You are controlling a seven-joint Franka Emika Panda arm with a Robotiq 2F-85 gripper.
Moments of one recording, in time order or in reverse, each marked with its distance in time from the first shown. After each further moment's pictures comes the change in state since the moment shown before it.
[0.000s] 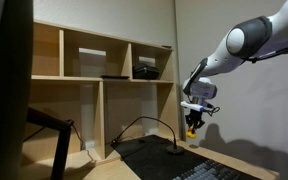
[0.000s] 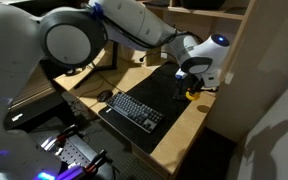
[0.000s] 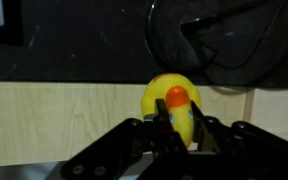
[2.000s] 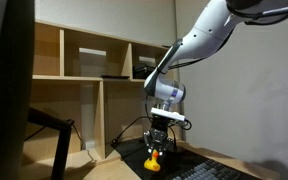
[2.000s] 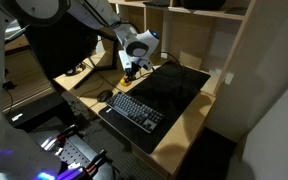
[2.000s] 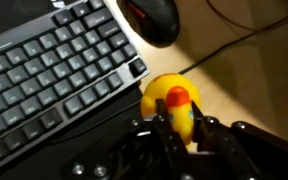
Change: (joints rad) arm 0.337 -0.282 0.155 -0.499 0.065 -0.180 -0.612
